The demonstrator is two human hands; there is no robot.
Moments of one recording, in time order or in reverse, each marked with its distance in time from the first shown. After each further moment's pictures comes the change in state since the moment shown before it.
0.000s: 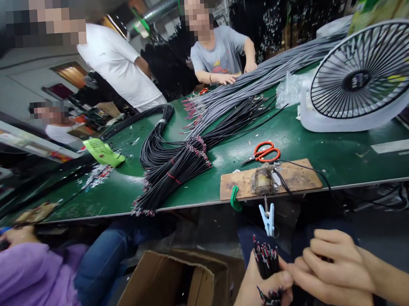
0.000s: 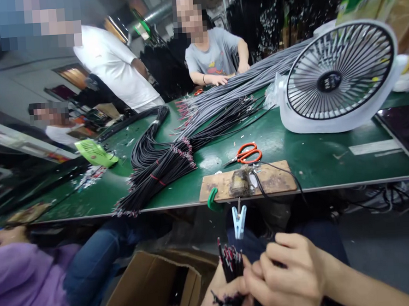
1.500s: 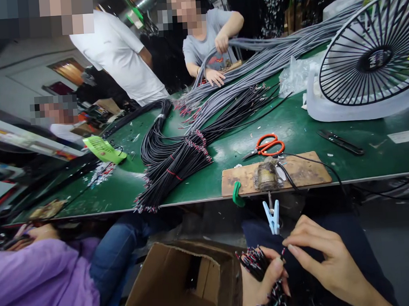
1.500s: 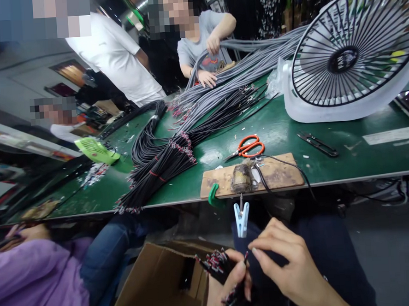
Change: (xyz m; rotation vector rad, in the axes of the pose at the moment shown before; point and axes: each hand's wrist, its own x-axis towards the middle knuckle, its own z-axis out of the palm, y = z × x) left_hand -0.007 -0.002 0.001 0.093 0.184 0.292; right_hand -0.012 -0.022 0.045 0.599 0.181 0.738
